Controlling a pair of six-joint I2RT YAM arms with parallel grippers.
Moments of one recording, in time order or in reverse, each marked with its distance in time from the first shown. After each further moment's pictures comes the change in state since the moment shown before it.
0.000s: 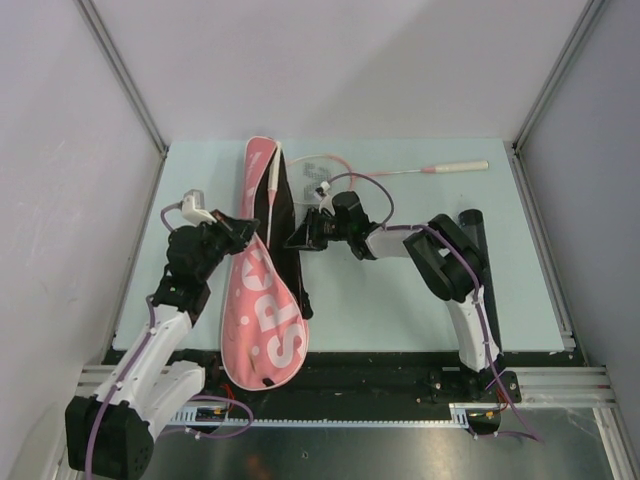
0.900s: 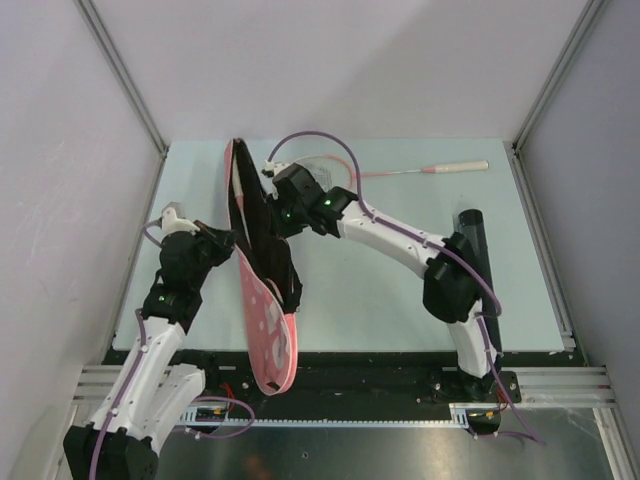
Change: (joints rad) left arm 0.022 -0.145 0.039 -0.311 -0.232 -0.061; right arm 0.246 -0.118 0.649 -1.050 0.570 -0.518
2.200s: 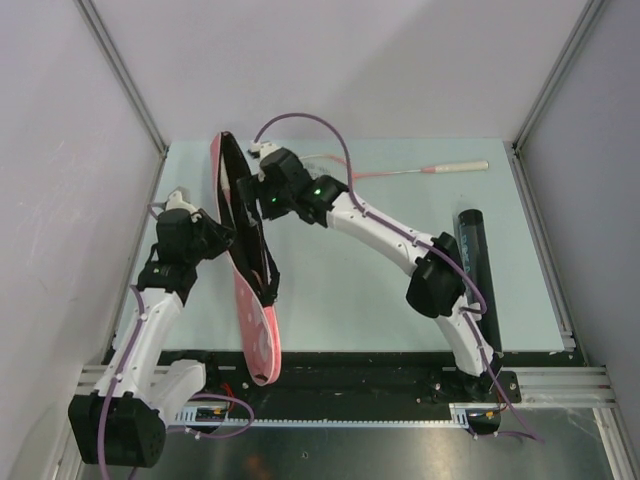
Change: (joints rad) left arm 0.108 0.201 0.156 -0.167 0.183 0.115; right arm 0.026 0.167 0.278 -0.021 0.054 -0.054
